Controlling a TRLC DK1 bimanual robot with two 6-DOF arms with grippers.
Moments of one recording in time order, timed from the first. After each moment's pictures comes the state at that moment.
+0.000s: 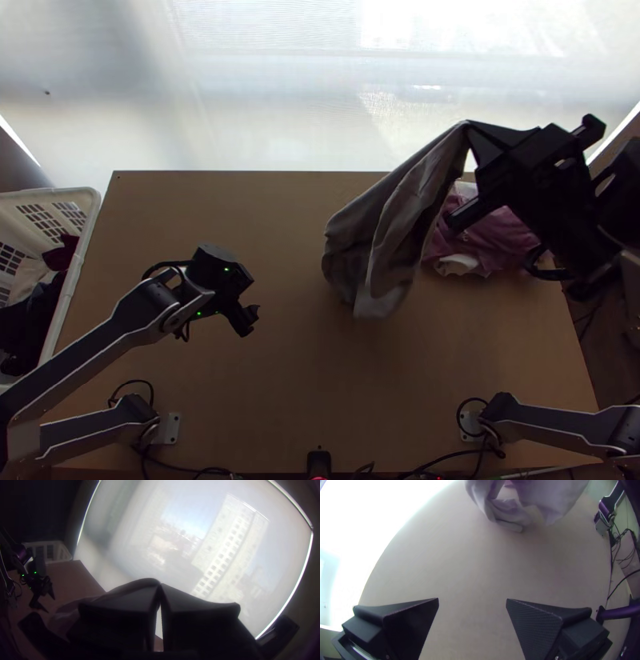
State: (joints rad) left arm -0.64 1.21 1.01 -0.73 -0.06 0.31; right arm 0.76 1.29 2.03 -0.80 0.35 -0.43
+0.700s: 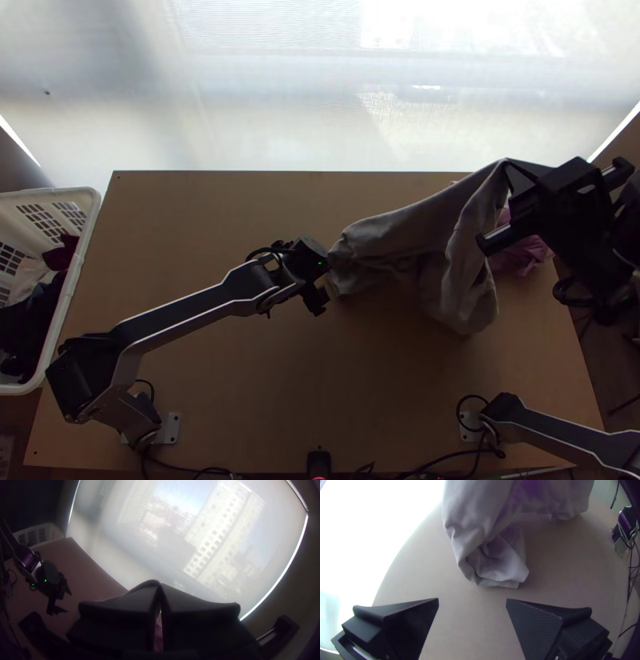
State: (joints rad) left arm -0.87 1.70 1.34 -0.50 -0.24 0.23; right arm 0.64 1.14 1.86 -0.93 0.38 -0.37
